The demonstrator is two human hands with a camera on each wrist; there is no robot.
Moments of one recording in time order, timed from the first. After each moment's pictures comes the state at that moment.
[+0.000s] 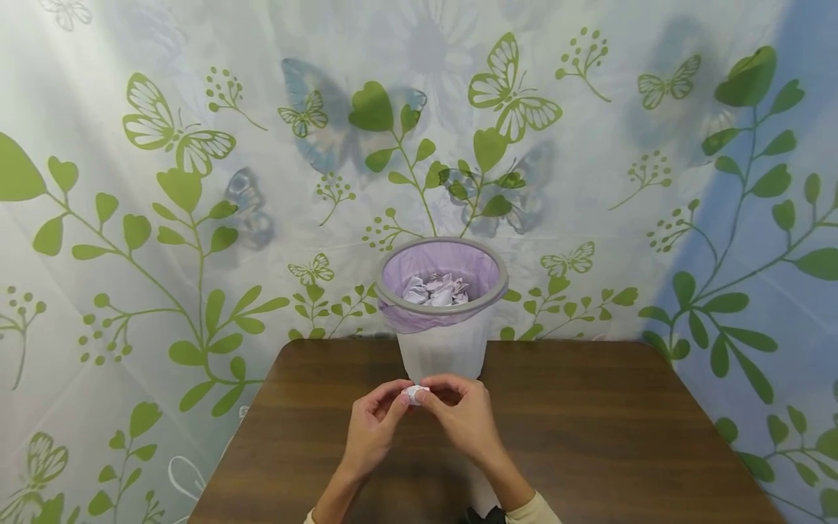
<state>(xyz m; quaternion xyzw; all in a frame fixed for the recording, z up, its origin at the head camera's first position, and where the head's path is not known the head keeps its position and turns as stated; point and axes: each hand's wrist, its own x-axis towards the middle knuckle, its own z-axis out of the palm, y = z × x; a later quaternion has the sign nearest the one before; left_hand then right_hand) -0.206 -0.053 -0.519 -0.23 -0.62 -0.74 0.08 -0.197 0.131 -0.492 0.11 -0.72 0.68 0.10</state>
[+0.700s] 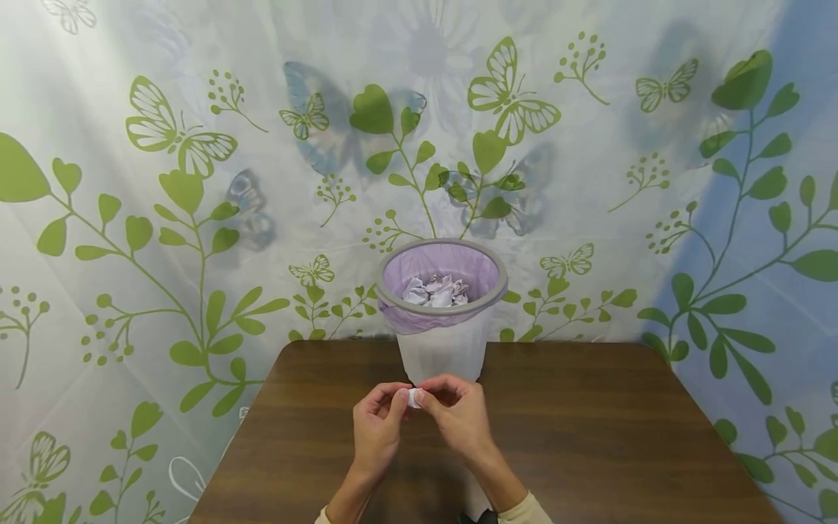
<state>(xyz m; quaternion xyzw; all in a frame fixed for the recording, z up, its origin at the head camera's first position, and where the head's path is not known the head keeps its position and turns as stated) -0.205 -0.031 -0.523 -0.18 -0.58 -0.77 0.20 -0.195 0.120 -0.491 0.10 -0.67 0.73 0.11</state>
